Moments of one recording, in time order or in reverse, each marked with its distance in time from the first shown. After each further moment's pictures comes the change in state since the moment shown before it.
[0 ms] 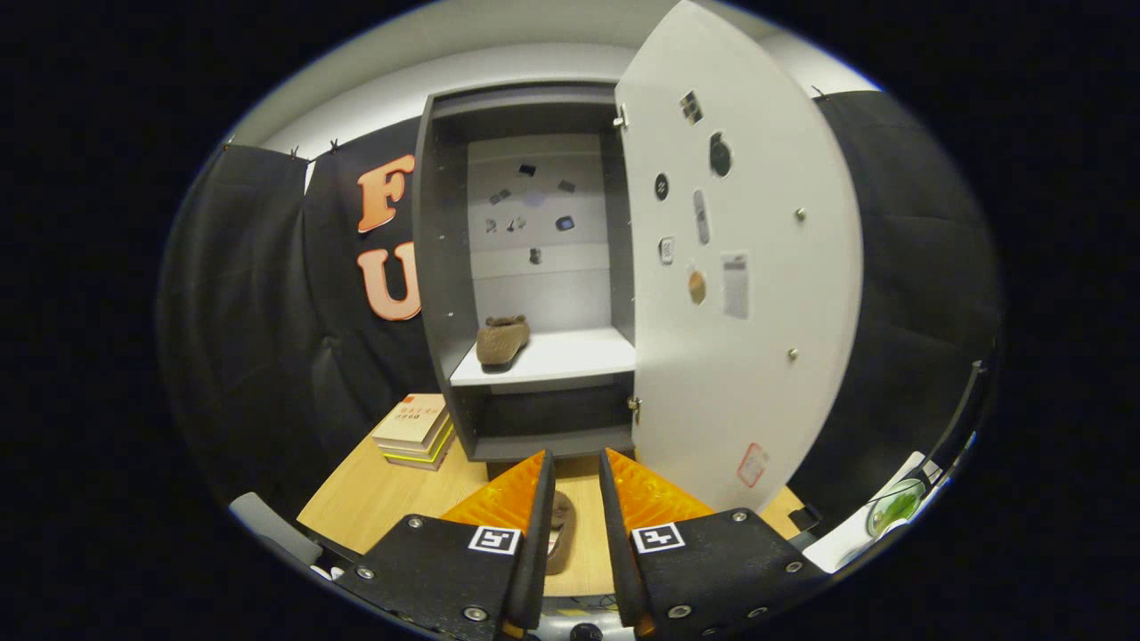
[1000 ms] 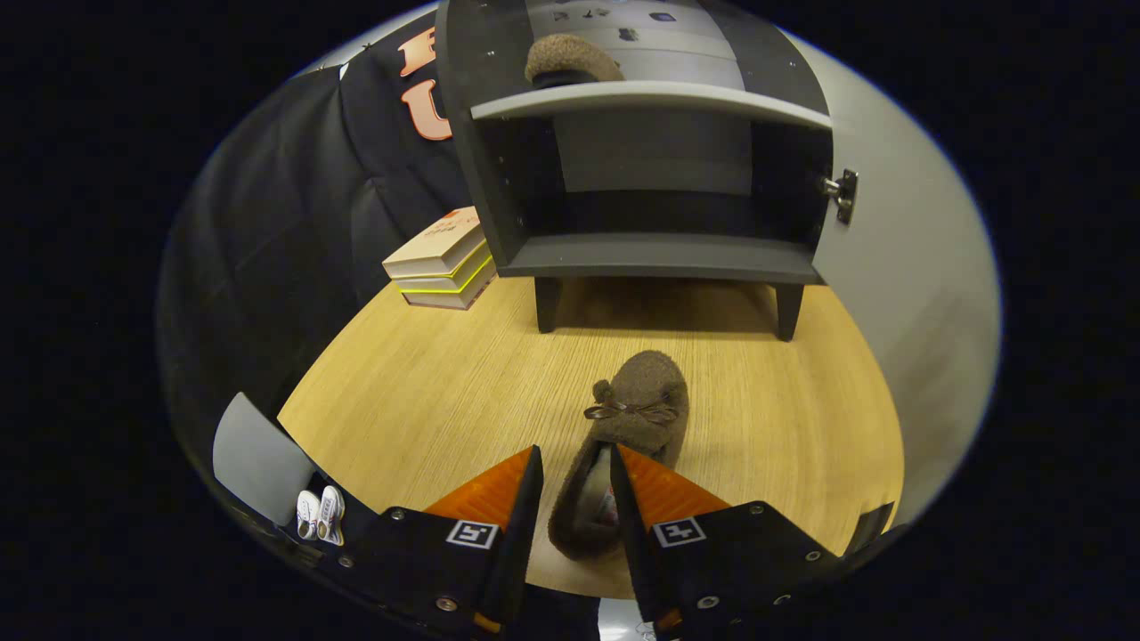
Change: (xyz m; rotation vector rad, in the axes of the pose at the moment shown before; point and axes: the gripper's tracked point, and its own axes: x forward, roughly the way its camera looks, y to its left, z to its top) arm 0.192 0.075 -0.267 -0.090 0.515 0.297
